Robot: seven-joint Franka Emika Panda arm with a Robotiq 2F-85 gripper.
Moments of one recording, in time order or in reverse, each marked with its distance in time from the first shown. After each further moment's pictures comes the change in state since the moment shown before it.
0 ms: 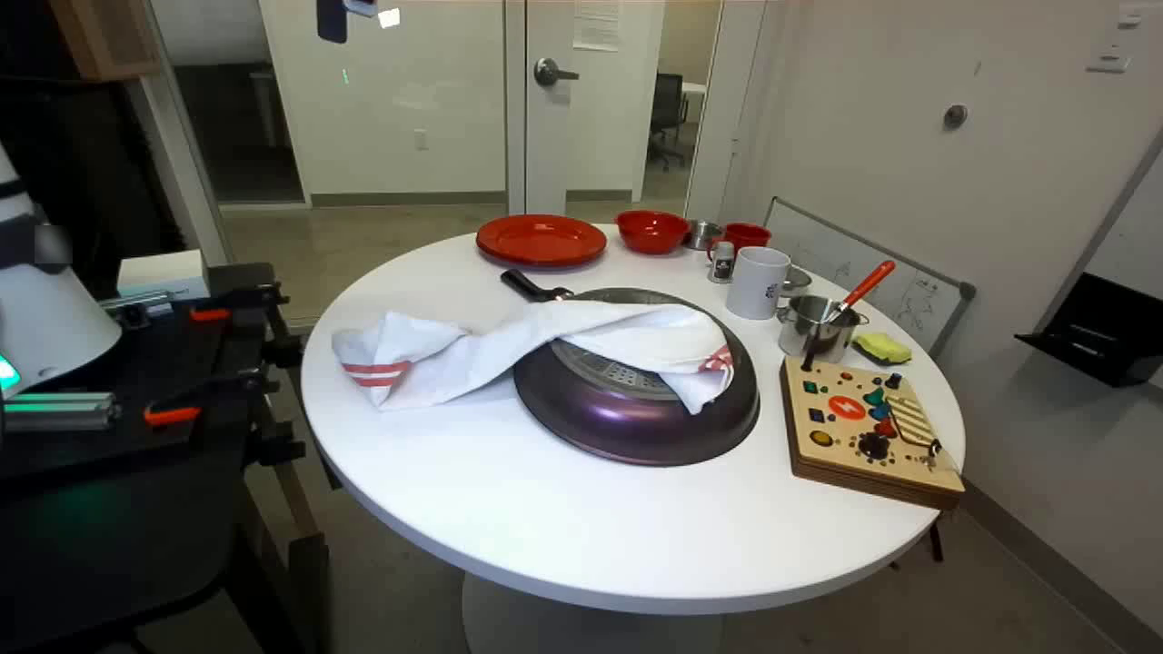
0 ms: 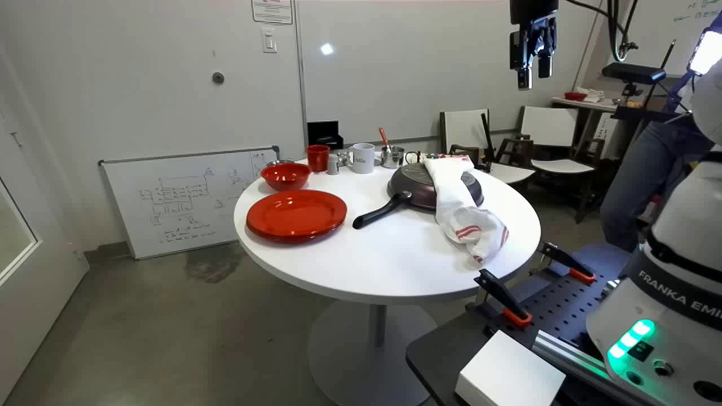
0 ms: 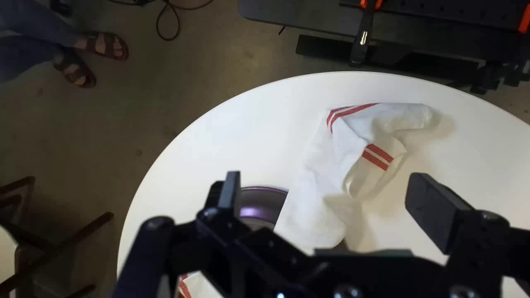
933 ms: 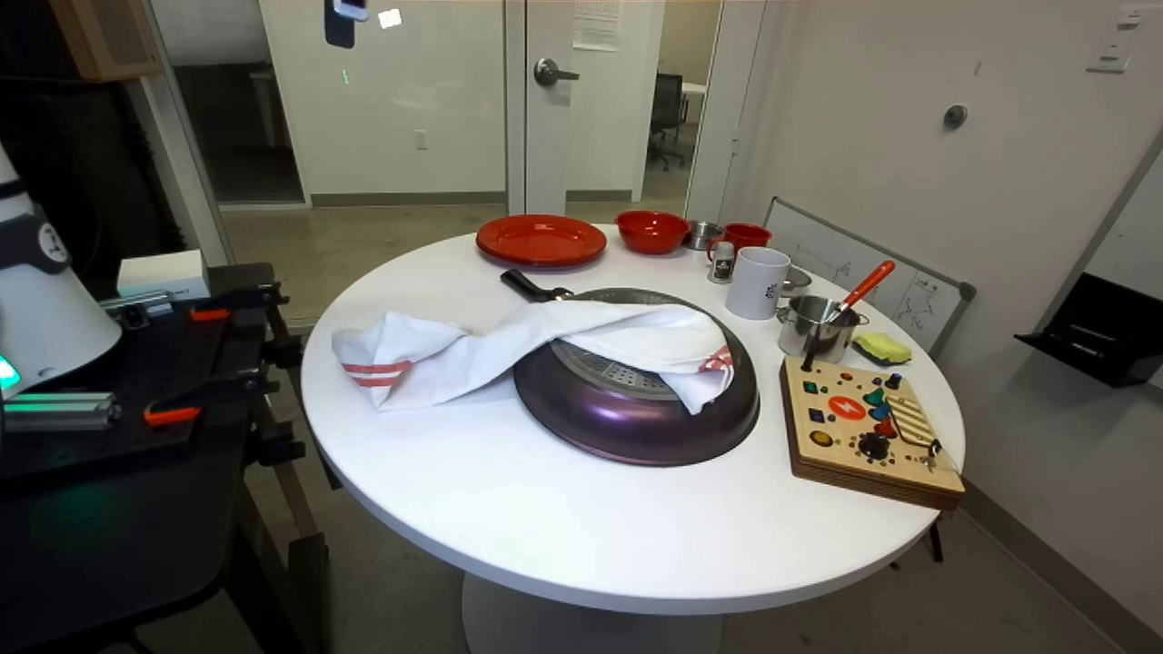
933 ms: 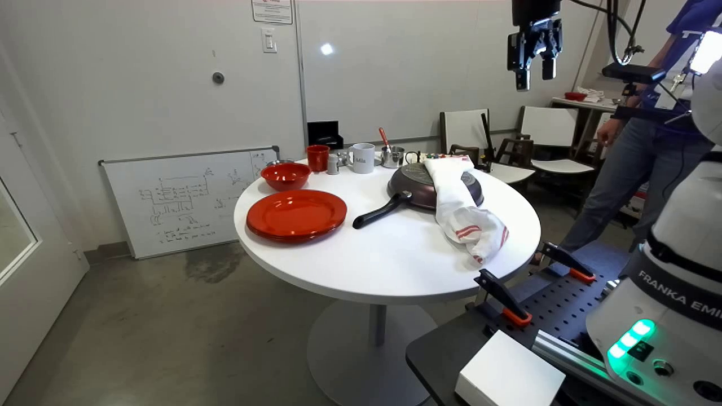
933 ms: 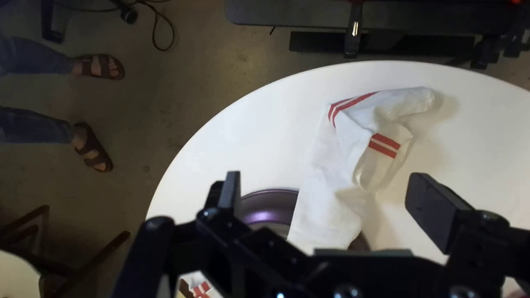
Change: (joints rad) arm -0.009 0.010 -0.017 0.003 0.015 0.010 0.108
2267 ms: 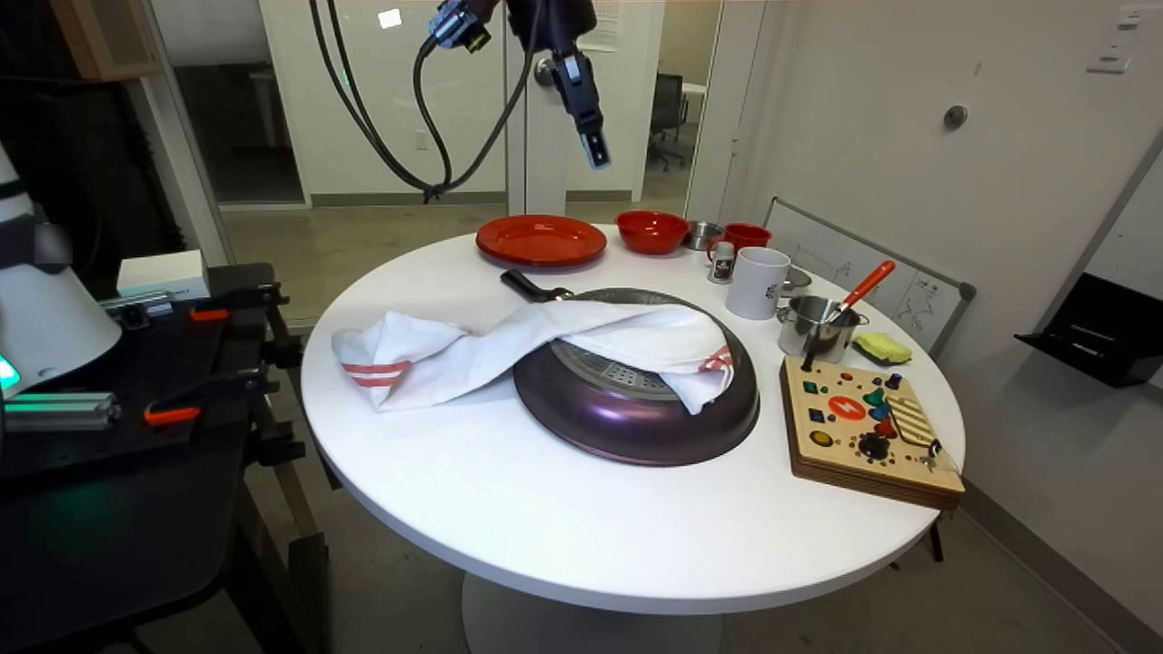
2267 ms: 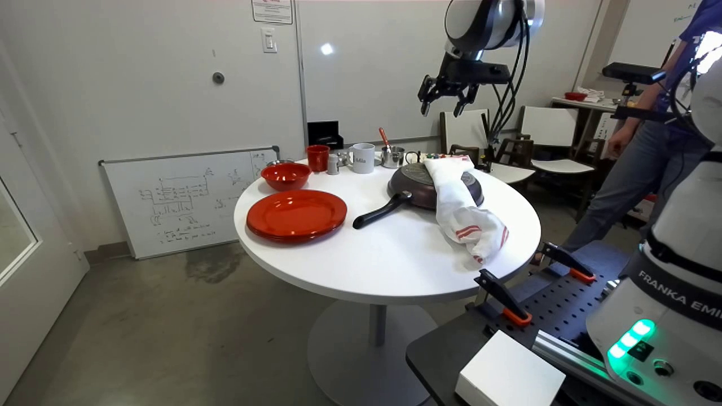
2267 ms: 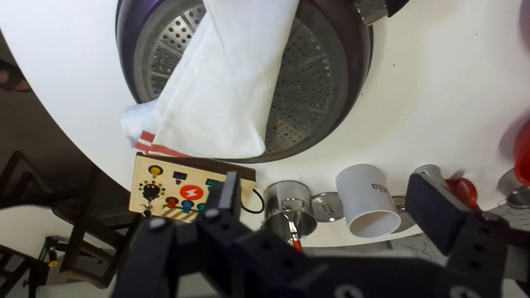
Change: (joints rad) arm -0.002 0.527 -0.005 0.087 0.194 0.967 0.388
